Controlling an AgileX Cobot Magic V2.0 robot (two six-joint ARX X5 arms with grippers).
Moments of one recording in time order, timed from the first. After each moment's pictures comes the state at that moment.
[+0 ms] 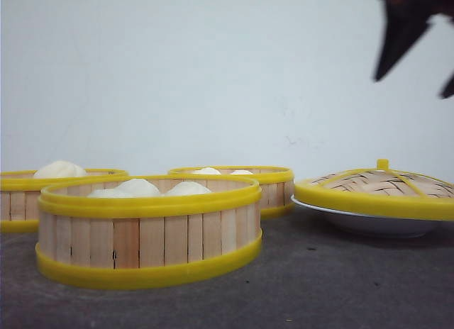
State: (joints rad) left arm -0.07 0.73 0.83 -0.66 0.00 -0.04; right arm 0.19 1.23 1.03 -0.54 -0.22 0.10
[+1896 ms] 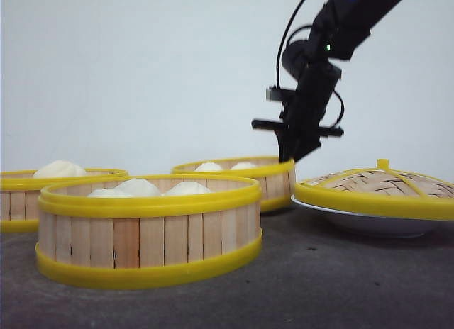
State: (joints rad) left arm -0.07 0.73 0.83 -0.66 0.00 -0.04; right arm 0.30 2.31 2.13 -0.67 -0.07 0.13
